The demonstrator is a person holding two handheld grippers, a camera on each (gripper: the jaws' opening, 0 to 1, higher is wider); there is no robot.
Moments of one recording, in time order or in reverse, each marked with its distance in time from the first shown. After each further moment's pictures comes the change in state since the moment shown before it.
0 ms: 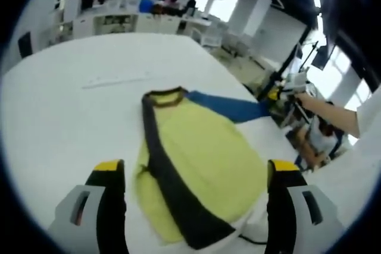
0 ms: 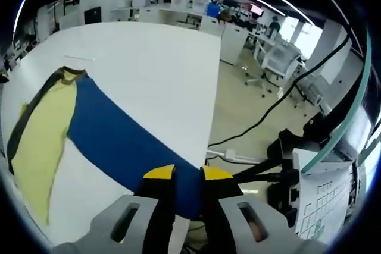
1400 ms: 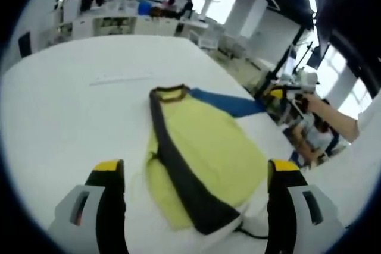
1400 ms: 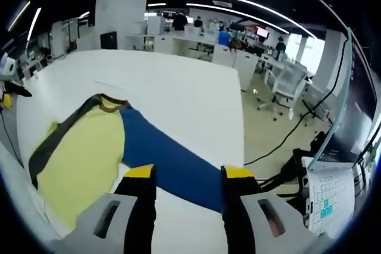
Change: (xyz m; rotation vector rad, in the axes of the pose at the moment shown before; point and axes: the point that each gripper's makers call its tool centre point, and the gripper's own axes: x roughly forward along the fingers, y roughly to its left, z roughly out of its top) left arm -0.036 0.017 -0.021 0.007 -0.017 -0.025; right arm -0.074 0.091 0.044 0.006 -0.214 0.081
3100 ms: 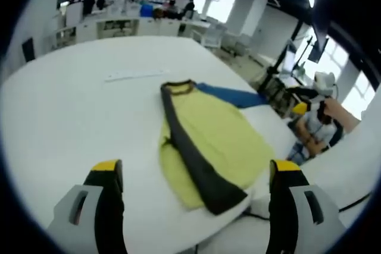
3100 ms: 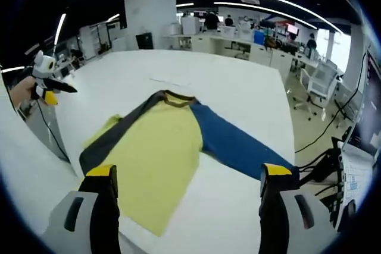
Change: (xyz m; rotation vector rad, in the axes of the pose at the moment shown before) left arm -0.042 0.008 -0.028 0.034 0.008 0.040; right arm -0.064 0.133 -0.011 -0.002 0.014 0.286
